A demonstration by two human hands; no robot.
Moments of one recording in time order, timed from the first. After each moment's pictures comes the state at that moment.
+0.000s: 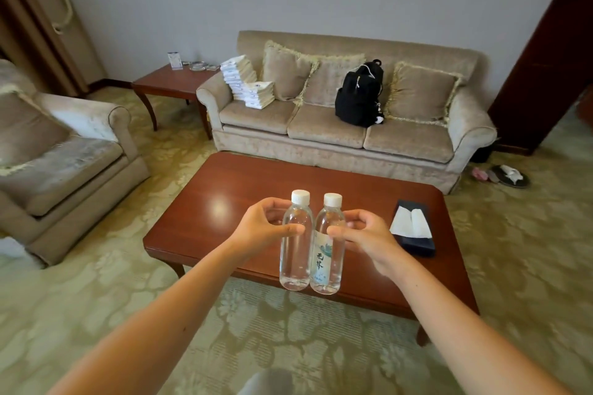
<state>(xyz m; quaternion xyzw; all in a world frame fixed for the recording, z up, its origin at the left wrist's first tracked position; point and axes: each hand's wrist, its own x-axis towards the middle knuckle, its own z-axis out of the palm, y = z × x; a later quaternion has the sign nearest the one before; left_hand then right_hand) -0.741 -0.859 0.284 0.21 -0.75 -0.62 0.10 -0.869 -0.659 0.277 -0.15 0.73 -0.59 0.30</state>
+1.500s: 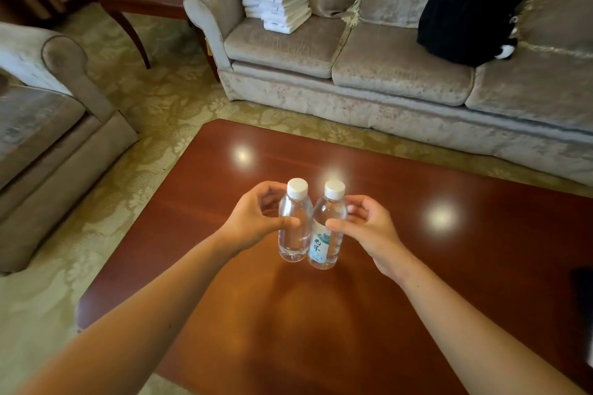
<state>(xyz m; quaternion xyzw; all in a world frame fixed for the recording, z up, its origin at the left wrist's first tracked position) -1.076 -1.252 -0.002 0.28 -0.74 -0.61 0.07 -1.212 -1.067 -0.031 -0.12 0.70 -0.60 0.37</state>
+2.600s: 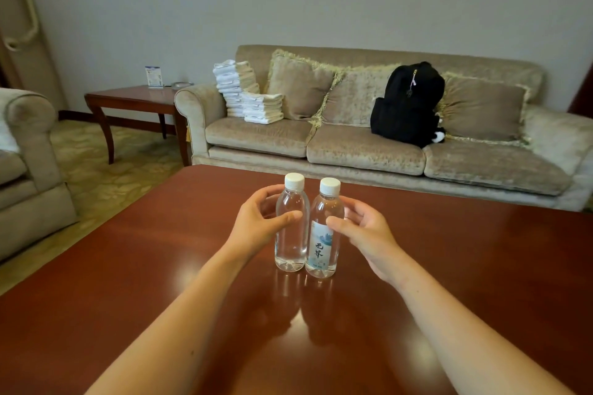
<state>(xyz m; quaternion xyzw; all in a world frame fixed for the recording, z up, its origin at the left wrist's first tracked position) -1.042 -1.291 -0.189 0.10 -0.74 -0.60 0.28 -1.153 -1.109 -0.193 -0.28 0.67 -0.66 0.18</state>
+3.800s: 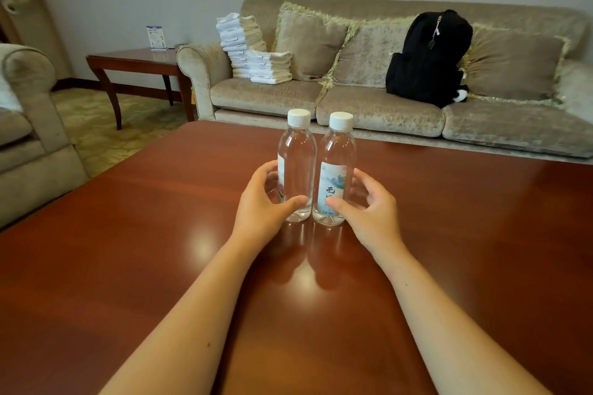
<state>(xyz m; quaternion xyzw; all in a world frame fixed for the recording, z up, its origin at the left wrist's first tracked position) -1.043 -1.278 -0.267 0.14 -0.77 -0.52 0.35 -1.144 -1.119 -0.268 -0.27 0.72 -0.64 0.00</state>
